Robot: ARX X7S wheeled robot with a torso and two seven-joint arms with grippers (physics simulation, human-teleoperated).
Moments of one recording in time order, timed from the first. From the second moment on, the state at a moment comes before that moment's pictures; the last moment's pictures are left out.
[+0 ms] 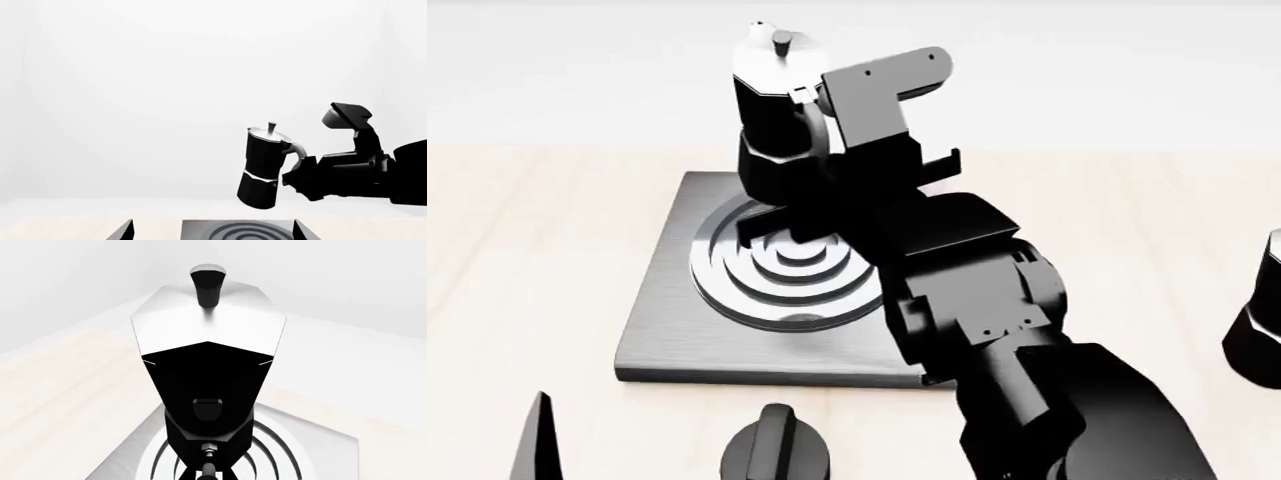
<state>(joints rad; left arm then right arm) 0.15 -0.40 0.24 0.68 -0.28 -0.05 -0.37 1.43 0.00 -1.38 1.24 1.29 0.17 -0.16</state>
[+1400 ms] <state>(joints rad) 0.16 -0.42 0.23 0.68 -0.29 -0.01 -0.40 1.38 0.05 -1.54 1.14 1.42 -0.01 -0.12</state>
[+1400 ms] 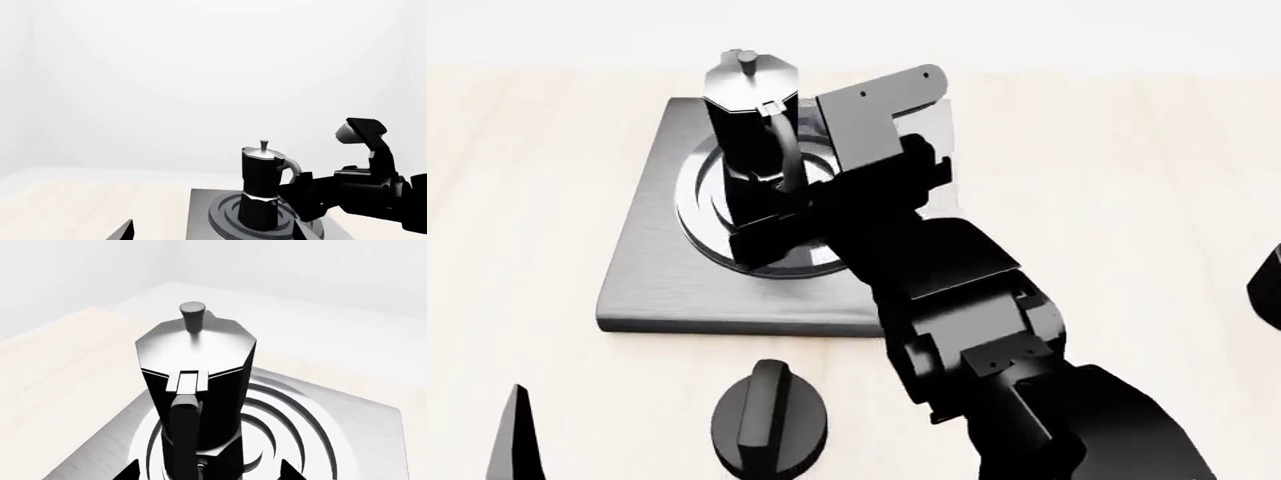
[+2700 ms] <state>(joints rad) 0.16 -0.43 0.26 0.69 -0.28 0.00 -0.41 1.41 1.51 -1.58 -0.40 1.17 -0.19 0.48</state>
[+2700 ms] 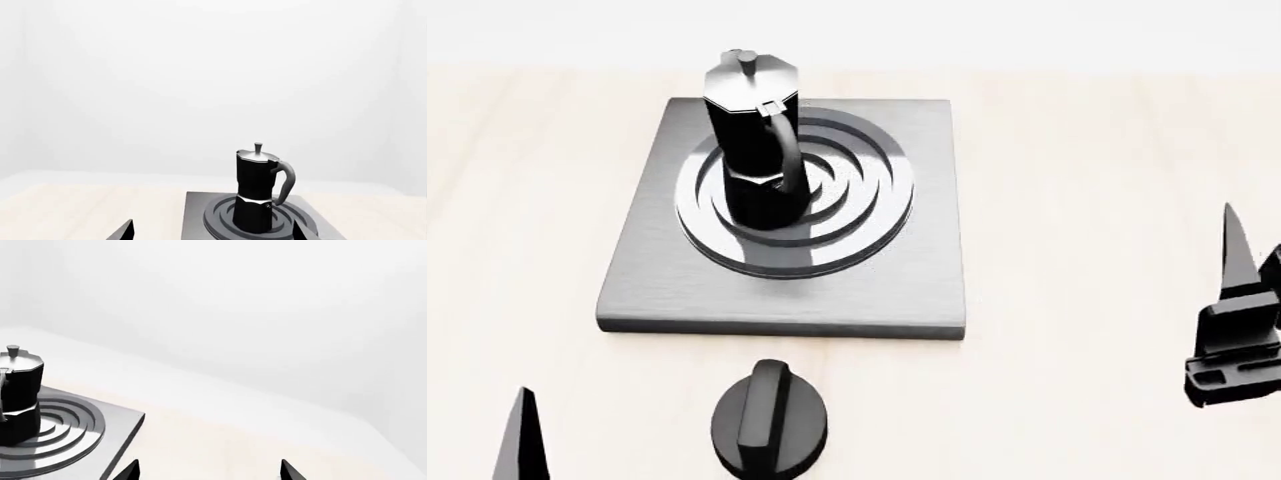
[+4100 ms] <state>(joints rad) 0.15 -0.44 0.28 0.69 -0.28 0.00 -0.43 1.44 1.36 -1.50 0.28 1.46 0.21 0.02</state>
